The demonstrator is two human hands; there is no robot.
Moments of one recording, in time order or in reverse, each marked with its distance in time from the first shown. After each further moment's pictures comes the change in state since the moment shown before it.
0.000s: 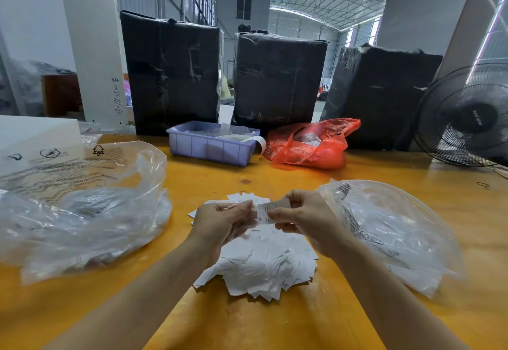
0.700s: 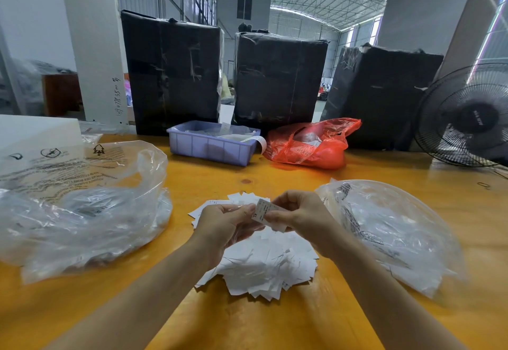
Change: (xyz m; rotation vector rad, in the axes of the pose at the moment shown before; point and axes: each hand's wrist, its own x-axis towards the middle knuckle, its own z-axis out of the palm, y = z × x) left_hand 0.001 -0.003 0.001 0.036 -0.071 -0.038; right_hand -0.001 0.000 0.004 -0.143 -0.025 -0.069
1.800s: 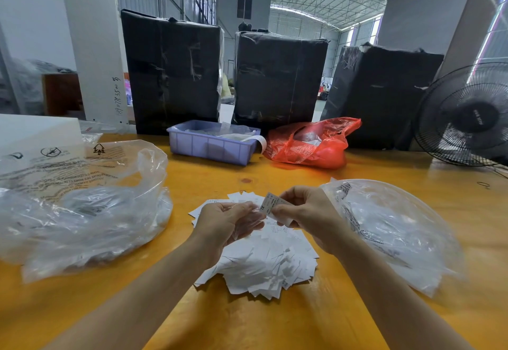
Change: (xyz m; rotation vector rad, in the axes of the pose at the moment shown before) left_hand 0.004 -0.002 -0.002 -0.015 0.002 0.009; right_hand 0.000 -0.003 -0.007 0.054 0.052 0.031
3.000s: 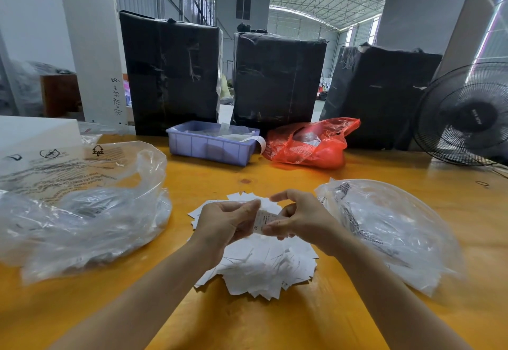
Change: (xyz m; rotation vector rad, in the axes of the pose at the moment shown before) left_hand -0.006 0.002 0.005 0.074 0.030 0.057; right_hand 0.002 0.007 0.000 -0.196 -0.142 0.019
